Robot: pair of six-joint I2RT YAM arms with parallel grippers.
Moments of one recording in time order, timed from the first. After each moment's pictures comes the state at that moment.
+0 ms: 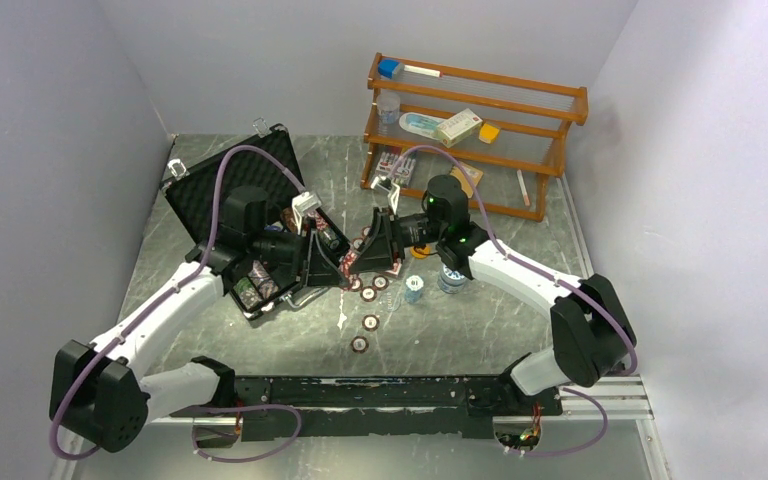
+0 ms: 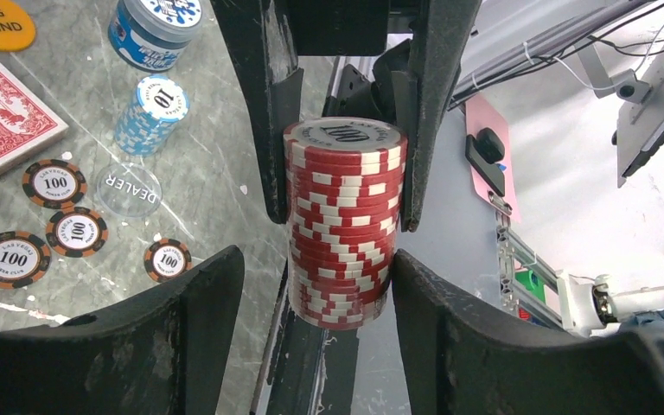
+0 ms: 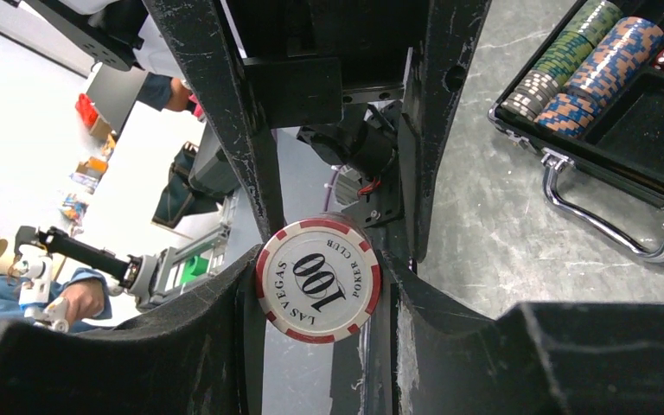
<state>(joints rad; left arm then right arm) -0.43 1.13 0.81 -0.17 1.09 -0.30 0.62 1.46 0.93 0.38 -1.16 0.65</state>
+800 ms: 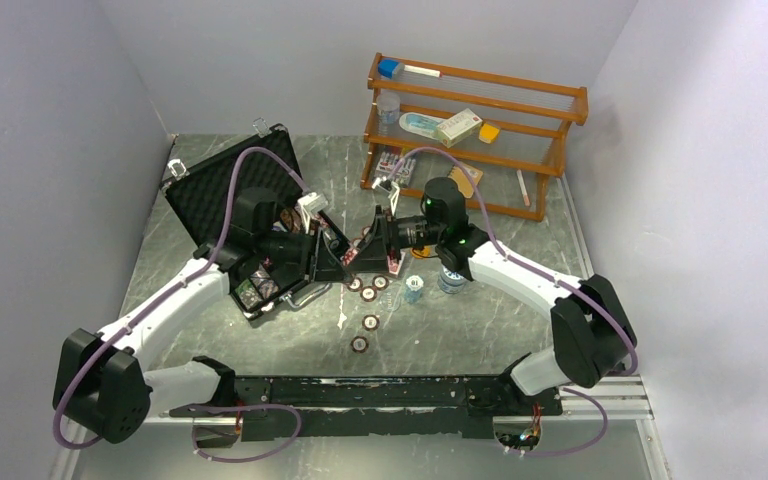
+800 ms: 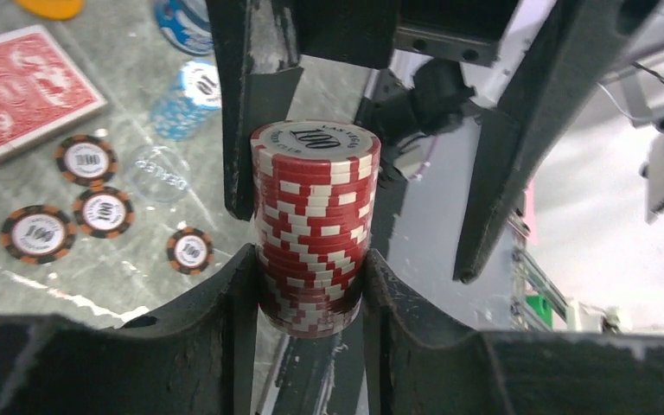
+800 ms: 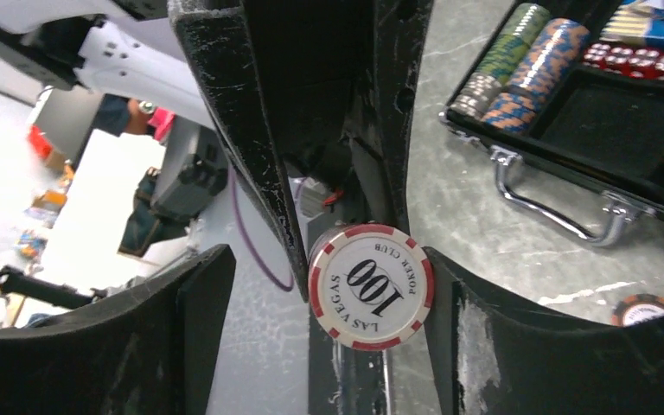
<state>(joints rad) -0.45 1.18 0.81 -0.17 1.01 -0.34 0.62 1.46 0.92 0.34 -1.07 0.59</state>
